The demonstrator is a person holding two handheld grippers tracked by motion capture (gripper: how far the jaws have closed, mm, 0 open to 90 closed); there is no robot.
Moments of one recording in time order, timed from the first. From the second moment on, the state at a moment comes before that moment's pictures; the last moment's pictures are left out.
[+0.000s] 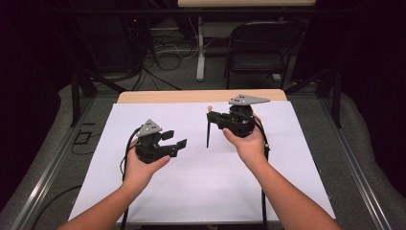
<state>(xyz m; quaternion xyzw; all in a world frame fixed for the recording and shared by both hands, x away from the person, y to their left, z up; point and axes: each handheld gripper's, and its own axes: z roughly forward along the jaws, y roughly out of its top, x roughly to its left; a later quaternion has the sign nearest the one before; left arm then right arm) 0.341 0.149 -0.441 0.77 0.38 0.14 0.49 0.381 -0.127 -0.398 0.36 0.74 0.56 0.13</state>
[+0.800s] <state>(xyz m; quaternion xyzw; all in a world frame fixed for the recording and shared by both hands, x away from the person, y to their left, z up) 0.333 0.166 -0.439 0.77 0.38 0.16 0.49 0.383 -0.153 -0.386 0.36 0.74 0.54 0.19</state>
